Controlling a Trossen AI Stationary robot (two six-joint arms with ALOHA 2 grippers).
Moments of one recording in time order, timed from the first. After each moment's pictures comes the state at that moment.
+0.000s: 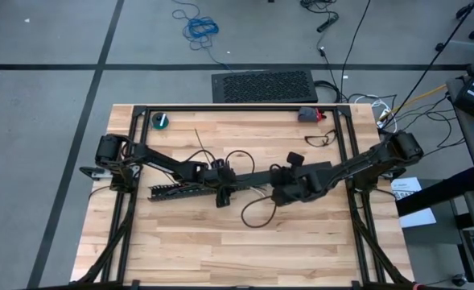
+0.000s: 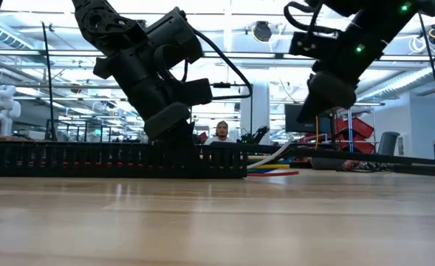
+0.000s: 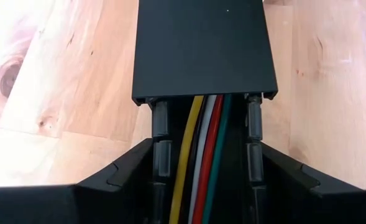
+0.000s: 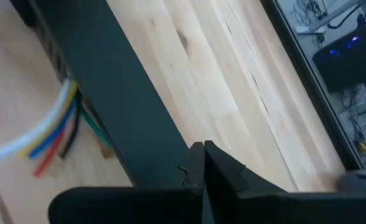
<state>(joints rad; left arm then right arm) -0.05 1.80 0.88 0.00 -0.11 -0.13 0.28 1.53 0.89 -0.55 0.76 0.42</state>
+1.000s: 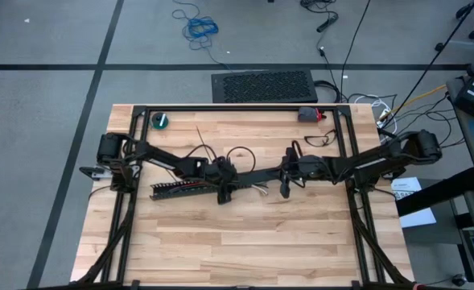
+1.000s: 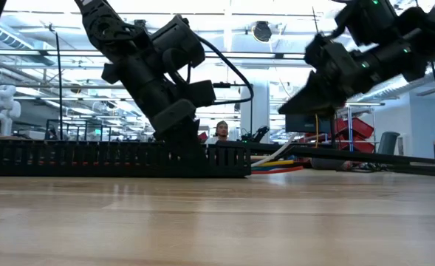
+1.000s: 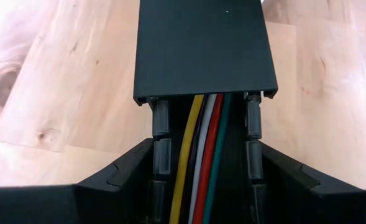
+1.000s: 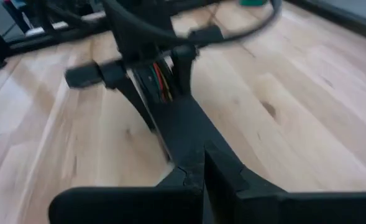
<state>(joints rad) 0.02 1.80 0.88 0.04 -0.02 -0.12 0.01 1.30 0.38 0.51 0.16 0.26</state>
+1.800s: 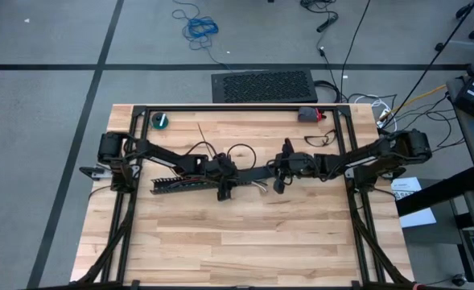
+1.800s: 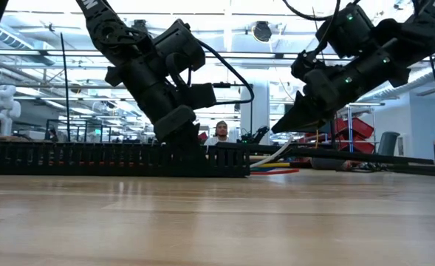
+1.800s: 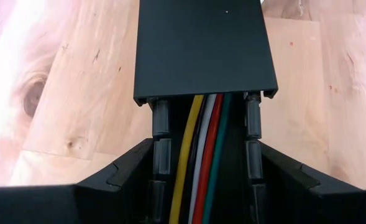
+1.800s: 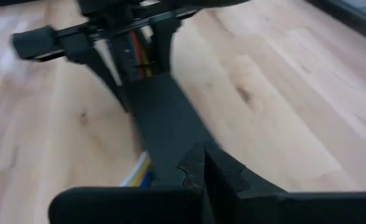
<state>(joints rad) 0.05 1.81 0.88 0.05 -0.03 -0.04 -0.05 1.41 0.44 0.45 0.18 0.19</state>
